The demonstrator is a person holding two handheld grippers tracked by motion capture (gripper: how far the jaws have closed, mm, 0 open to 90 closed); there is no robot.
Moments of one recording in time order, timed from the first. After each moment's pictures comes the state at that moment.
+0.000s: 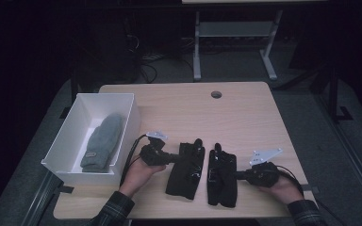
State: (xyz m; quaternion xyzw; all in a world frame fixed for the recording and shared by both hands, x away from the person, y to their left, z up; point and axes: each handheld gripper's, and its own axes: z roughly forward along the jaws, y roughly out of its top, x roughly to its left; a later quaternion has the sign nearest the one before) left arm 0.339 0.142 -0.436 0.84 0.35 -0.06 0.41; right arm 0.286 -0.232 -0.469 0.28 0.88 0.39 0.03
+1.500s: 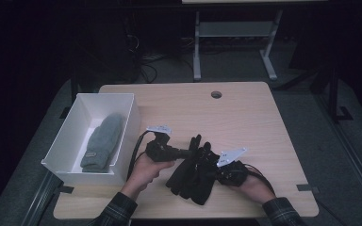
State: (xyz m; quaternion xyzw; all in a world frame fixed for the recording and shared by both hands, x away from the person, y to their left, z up) left arm 0.338 0.120 -0.409 0.81 0.32 -0.11 0.48; right arm 0.293 -0.143 -0.469 0.23 0.89 0.38 0.03
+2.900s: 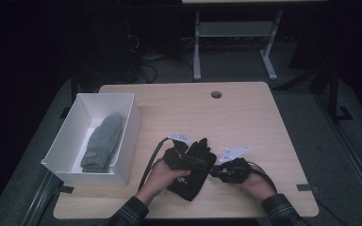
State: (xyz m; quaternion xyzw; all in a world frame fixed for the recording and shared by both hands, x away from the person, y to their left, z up) left arm 0.329 0.075 -0.434 0.83 0.29 -0.13 0.46; right arm 0.299 -0.158 -0.464 0.26 0.88 0.39 0.06
